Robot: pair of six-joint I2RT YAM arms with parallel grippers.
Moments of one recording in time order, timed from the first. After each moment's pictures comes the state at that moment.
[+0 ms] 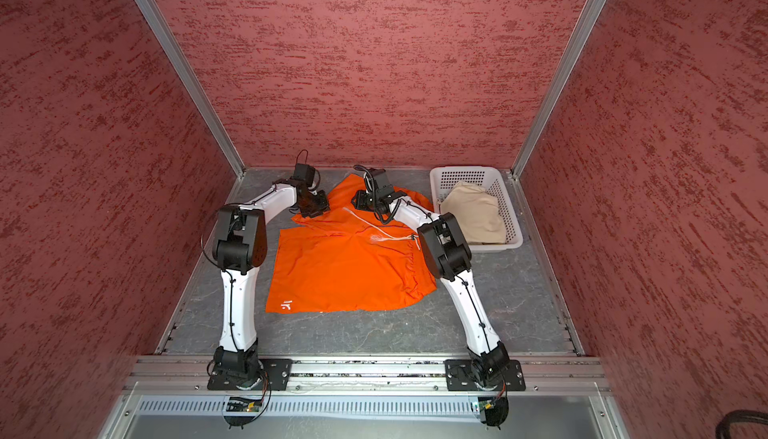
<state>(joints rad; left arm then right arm) -0.14 2.28 1.77 -0.63 0.17 -0.56 0.50 2.45 1.95 -0.21 -0.31 0.58</state>
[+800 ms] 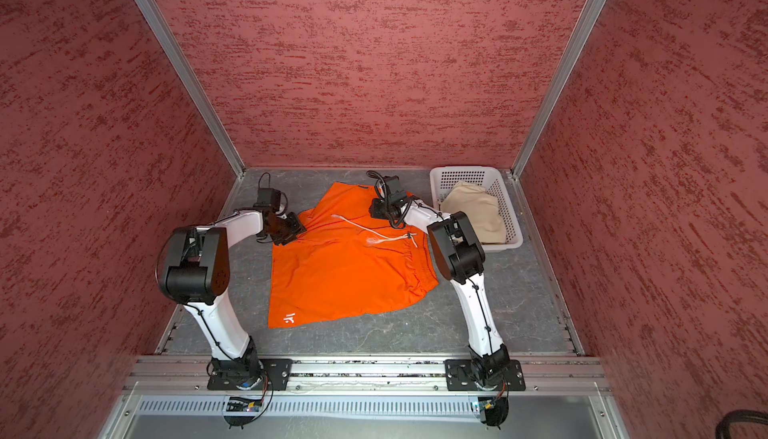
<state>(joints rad) 0.00 1.86 1.18 -0.45 0.26 -0.62 0.49 2.28 1.71 -0.21 -0.22 0.49</state>
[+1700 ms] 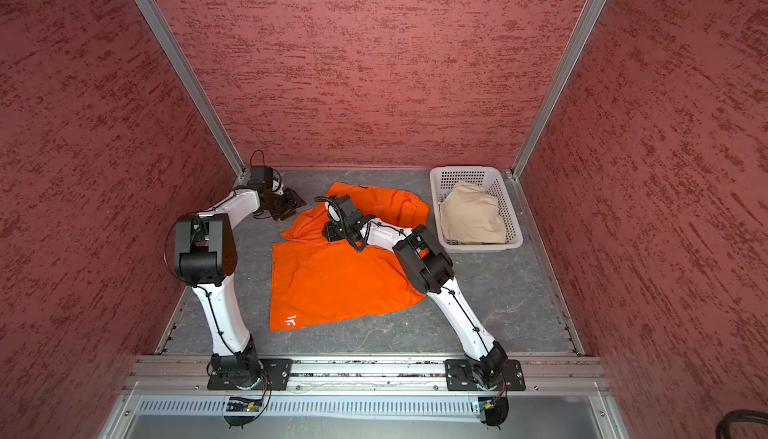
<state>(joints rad) 0.06 2.07 1.54 -0.51 0.40 -0.57 0.74 2.44 1.84 -0.13 -0.29 0.44</state>
